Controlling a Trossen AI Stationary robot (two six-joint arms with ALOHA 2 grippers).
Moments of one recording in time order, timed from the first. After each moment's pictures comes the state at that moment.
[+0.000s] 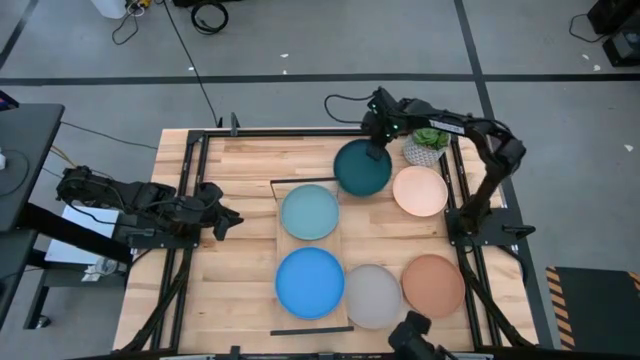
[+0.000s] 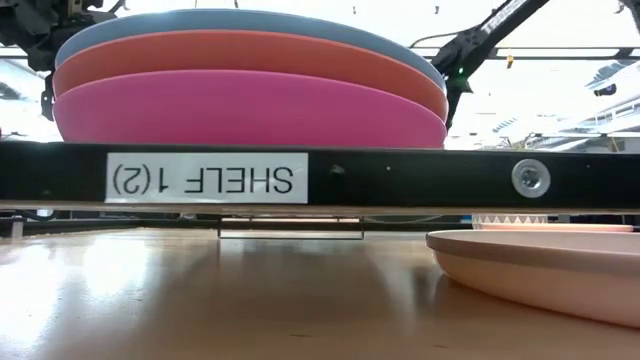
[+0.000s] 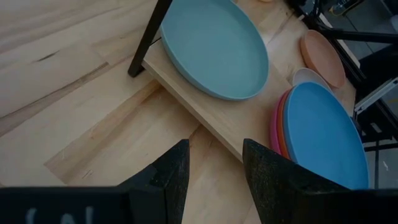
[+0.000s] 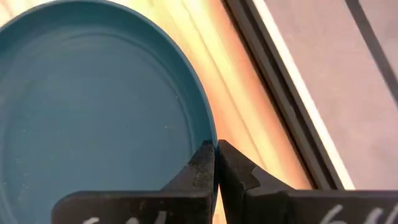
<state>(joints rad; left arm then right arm) -0.28 0.52 0.52 -0.68 -0.35 -1.01 -0.77 1.70 1.26 -0.69 -0.06 -0.32</state>
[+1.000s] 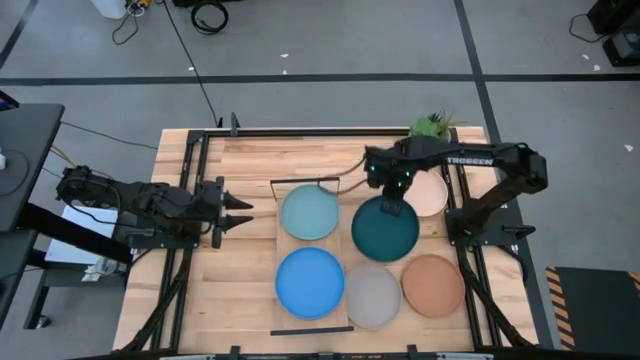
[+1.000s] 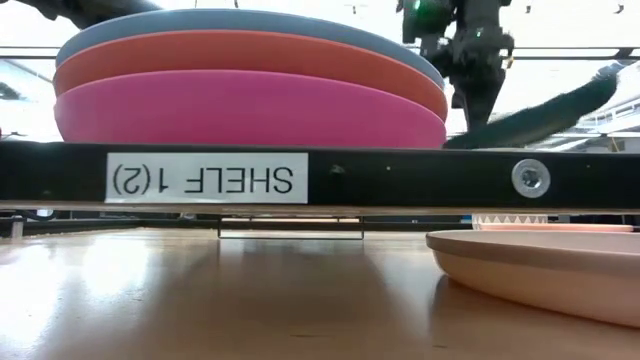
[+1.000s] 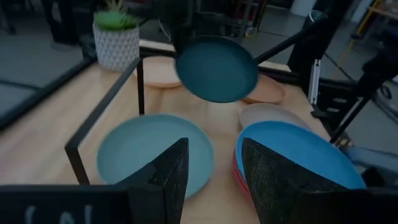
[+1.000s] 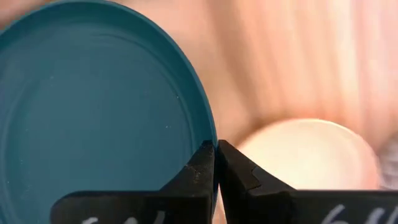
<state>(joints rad) -0.29 0.52 0.52 -0.25 -0.35 -0.25 -0.23 1.48 1.26 -1.23 -0.07 0.10</state>
